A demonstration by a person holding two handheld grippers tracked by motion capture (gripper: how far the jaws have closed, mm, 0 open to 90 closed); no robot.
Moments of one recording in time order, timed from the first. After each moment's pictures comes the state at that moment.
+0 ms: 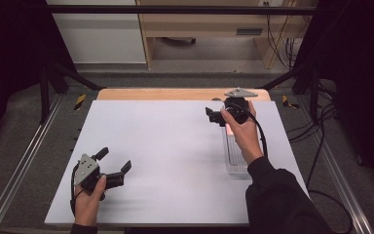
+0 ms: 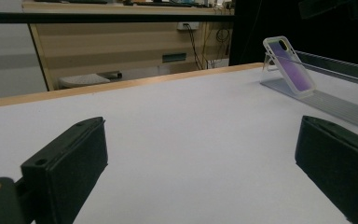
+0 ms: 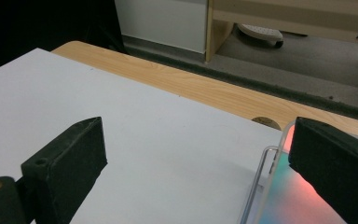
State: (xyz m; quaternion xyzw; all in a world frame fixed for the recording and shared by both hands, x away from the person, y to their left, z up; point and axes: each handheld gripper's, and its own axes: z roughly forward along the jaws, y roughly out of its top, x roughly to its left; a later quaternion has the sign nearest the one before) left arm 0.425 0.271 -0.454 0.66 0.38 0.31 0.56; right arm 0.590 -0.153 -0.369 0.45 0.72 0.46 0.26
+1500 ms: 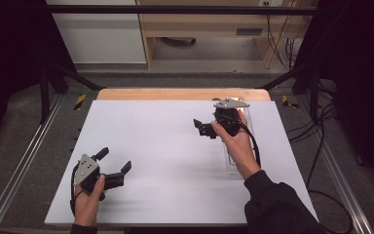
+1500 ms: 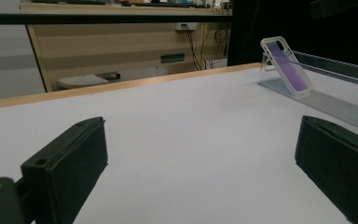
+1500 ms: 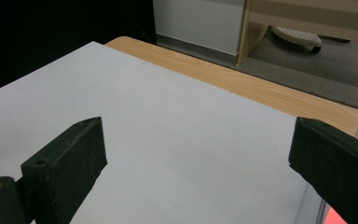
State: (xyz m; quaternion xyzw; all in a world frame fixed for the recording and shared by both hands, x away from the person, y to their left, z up) left arm 0.424 0.270 -0.454 0.66 0.38 0.31 0.57; right arm 0.548 -0.124 -0.365 0.40 0.75 0.48 0.23
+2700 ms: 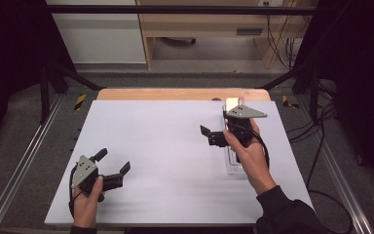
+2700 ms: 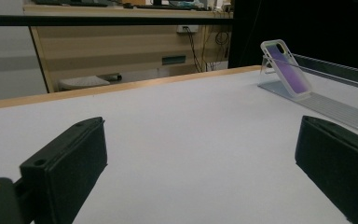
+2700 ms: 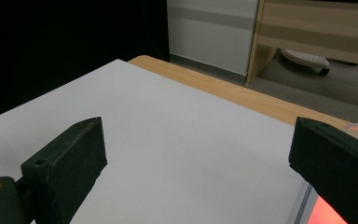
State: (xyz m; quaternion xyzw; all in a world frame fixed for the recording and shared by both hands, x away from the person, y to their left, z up) left arm 0.419 0.272 -0.453 0.66 0.38 0.31 0.57; right arm 0.502 -0.149 -0.346 0.37 0.73 0.52 0.23
